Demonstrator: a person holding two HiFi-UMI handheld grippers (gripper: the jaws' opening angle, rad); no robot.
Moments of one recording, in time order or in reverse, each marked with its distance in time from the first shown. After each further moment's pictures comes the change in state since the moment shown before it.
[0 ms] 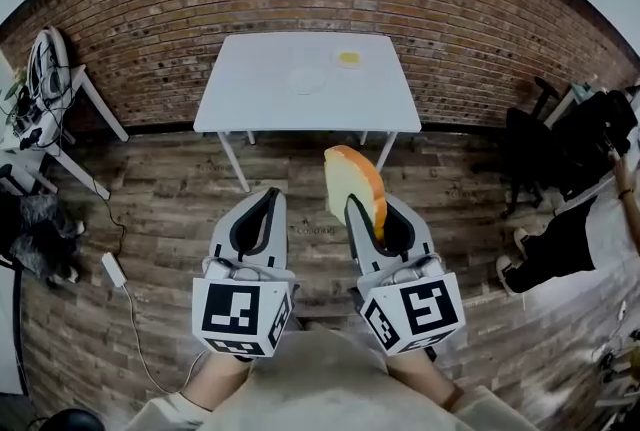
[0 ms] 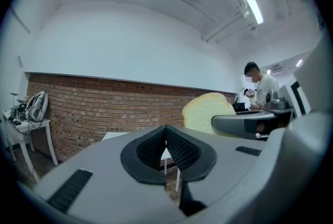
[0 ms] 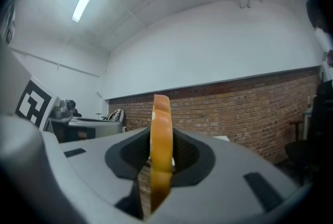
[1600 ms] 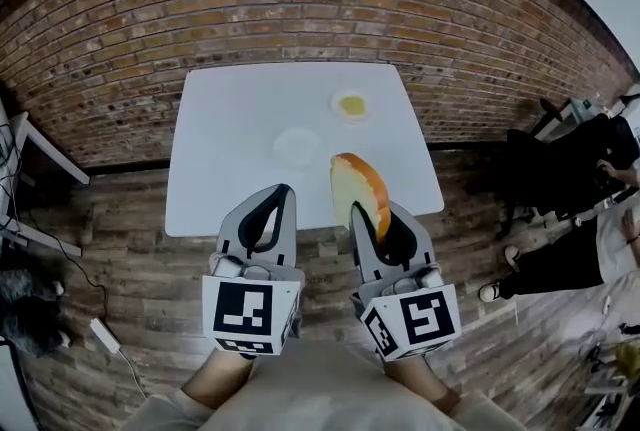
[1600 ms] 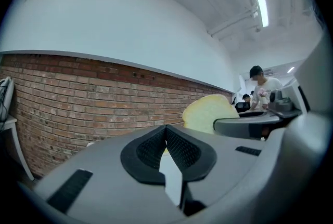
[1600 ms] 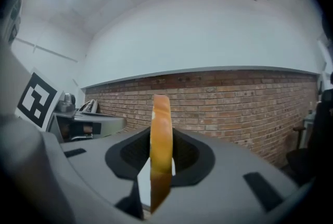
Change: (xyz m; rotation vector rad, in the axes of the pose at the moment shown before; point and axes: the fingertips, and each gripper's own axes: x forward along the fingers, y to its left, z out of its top) left arm 0.347 0.175 0.007 -0.010 0.029 -0.148; right arm 0.345 -0.127 -0.009 -0.037 0.074 -0.147
